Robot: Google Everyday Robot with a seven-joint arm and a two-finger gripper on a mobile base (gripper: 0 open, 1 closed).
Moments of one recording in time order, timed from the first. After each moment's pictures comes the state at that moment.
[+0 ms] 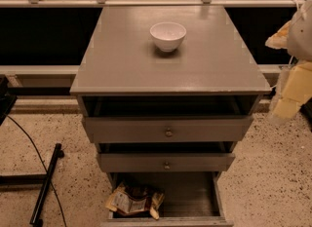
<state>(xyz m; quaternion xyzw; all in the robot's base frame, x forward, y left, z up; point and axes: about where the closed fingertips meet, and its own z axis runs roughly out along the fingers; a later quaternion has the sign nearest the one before) 0.438 -0.217 0.977 -0.60 0.78 -0.03 0.16</state>
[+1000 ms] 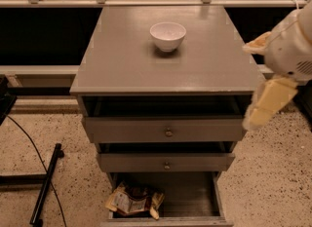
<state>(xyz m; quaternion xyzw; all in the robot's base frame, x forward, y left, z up) 0.450 -0.182 0.955 -0.63 0.74 -0.02 0.22</state>
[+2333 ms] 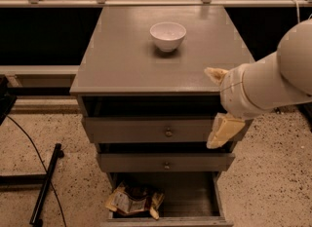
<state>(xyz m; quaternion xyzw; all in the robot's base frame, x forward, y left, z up) 0.473 -0.130 0.872 -0.68 0.66 -0.06 0.31</state>
